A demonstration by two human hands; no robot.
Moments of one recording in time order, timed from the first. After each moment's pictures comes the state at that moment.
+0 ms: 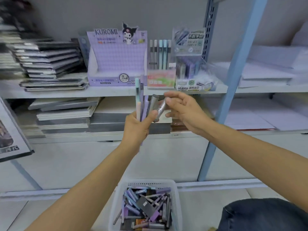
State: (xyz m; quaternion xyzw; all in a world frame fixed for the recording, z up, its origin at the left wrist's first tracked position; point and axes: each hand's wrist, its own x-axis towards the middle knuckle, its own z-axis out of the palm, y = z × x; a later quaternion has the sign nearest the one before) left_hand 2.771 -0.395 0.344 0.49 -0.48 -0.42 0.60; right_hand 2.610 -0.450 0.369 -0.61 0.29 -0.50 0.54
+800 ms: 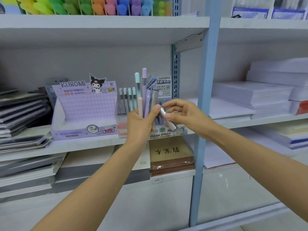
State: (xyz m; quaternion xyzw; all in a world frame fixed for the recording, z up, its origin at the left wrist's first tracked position) left_hand 2.687 -0.485 0.454 0.39 -0.54 -0.38 0.64; right_hand 2.516 -0.503 0.466 -0.73 0.32 -0.47 0.38
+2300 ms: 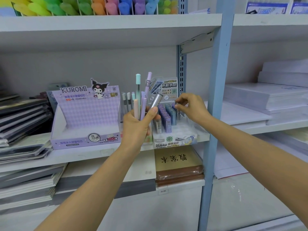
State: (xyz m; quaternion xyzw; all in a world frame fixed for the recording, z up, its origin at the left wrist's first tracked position) left_hand 2.708 -0.515 0.461 0.36 -0.55 -0.38 0.65; right_hand 2.504 -0.617 0.470 -0.73 0.50 -0.47 0.01
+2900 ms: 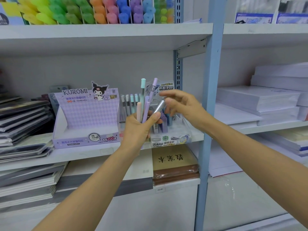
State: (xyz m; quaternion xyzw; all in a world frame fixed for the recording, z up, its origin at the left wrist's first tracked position) left_hand 2.702 -0.499 0.462 0.37 -0.59 -0.38 0.62; right_hand 2.523 -0.537 0.494 -0.76 0.26 -0.52 0.30
